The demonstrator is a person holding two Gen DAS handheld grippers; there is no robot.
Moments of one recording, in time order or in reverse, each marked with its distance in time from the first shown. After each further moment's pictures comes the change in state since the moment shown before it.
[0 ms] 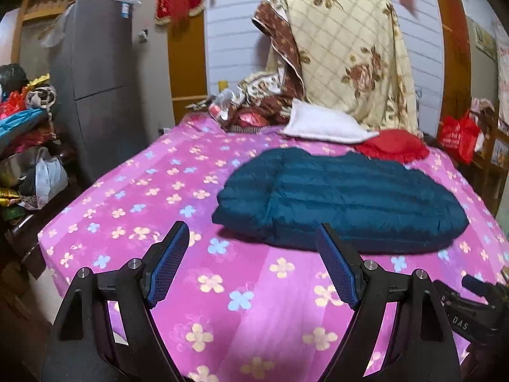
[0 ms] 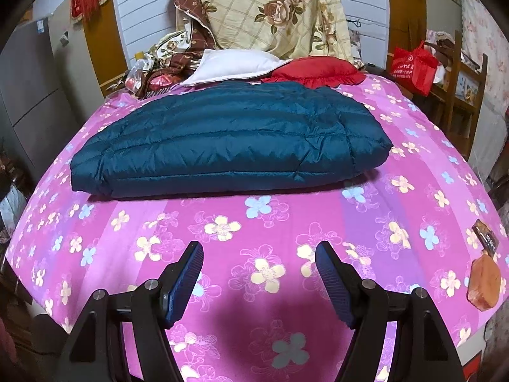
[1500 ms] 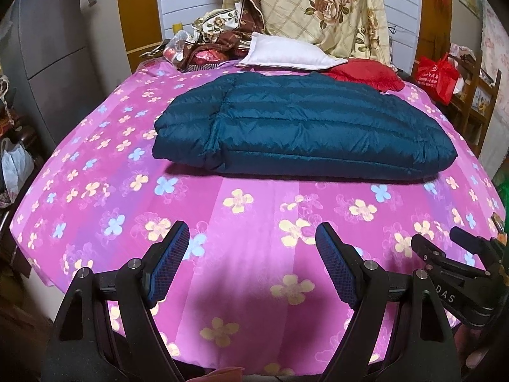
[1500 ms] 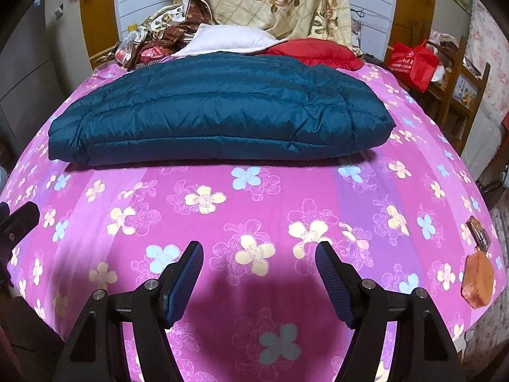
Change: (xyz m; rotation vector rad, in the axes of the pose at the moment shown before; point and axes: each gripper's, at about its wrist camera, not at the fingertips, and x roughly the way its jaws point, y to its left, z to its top) left arm 0.043 -0.041 -0.037 0.099 0.275 -0.136; right arm 0.027 0.004 -0.015 -0.053 0.088 -0.083
